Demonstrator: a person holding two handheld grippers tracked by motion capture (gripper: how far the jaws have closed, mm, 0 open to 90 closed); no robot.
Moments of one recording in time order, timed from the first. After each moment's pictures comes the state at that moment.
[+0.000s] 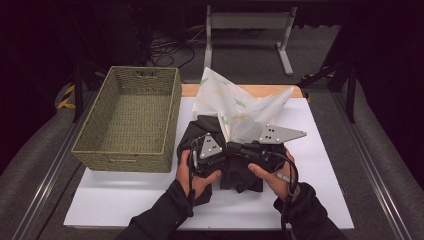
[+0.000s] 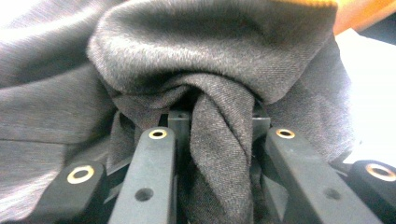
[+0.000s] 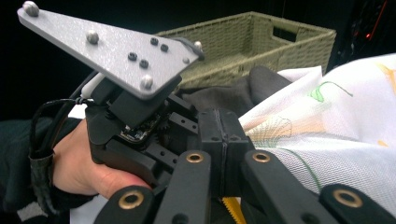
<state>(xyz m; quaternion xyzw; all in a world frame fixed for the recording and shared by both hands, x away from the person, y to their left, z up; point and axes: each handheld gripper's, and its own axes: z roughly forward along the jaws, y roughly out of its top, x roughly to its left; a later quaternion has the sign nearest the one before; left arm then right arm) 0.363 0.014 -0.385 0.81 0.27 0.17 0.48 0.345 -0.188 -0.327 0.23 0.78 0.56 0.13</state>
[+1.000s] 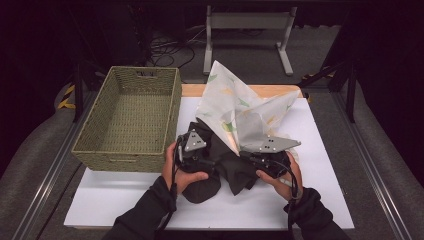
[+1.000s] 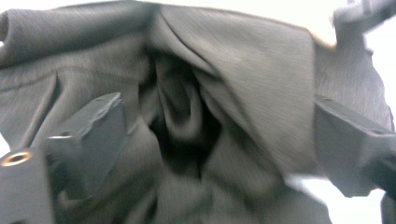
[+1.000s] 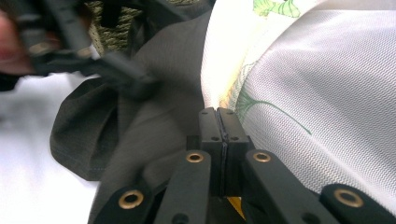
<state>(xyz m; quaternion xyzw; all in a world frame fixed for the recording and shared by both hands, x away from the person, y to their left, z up) 0.372 0.059 -0.405 0.85 0.26 0.17 0.43 0.356 -0.212 -0.384 0.26 0.83 0.46 0.17</state>
